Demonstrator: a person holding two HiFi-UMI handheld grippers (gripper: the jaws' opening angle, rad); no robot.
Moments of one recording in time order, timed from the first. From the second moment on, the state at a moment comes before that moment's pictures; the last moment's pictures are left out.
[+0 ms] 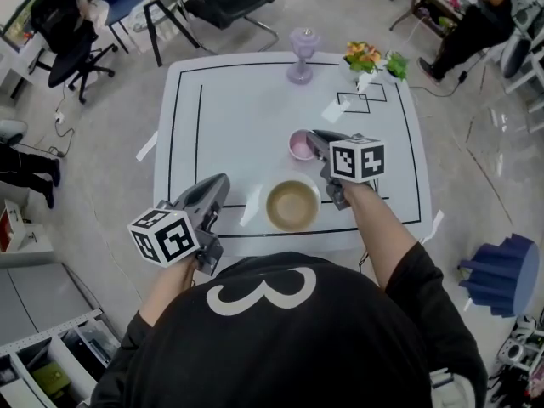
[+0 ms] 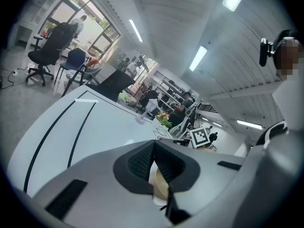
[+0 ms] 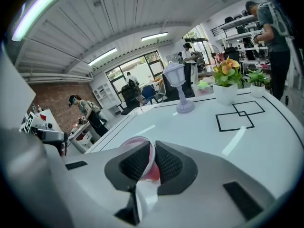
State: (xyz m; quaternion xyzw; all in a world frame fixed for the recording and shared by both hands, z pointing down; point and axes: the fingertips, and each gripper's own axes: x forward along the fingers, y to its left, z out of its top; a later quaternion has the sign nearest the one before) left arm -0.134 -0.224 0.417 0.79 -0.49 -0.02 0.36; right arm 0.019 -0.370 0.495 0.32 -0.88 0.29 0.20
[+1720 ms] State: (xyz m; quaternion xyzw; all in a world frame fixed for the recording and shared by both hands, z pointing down) left arm -0.084 -0.218 0.423 0.81 -0.47 0.00 0.35; right arm 0.038 -0.243 0.505 0.19 -0.91 0.28 0.23
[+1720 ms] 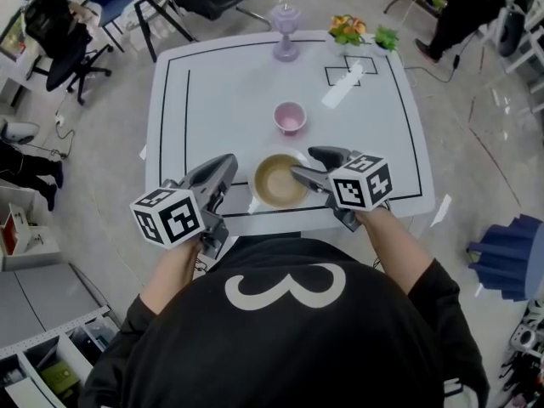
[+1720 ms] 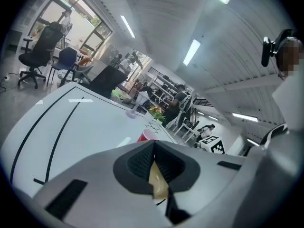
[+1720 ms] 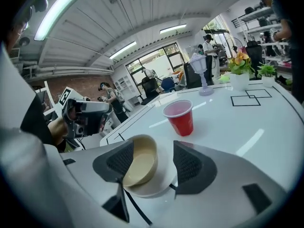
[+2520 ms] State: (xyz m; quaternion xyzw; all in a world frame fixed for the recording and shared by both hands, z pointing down) left arm -0.099 -0.200 0.436 0.80 -0.48 0.00 0.36; right arm 0.041 -0.232 0.544 0.22 -0.88 0.33 0.27
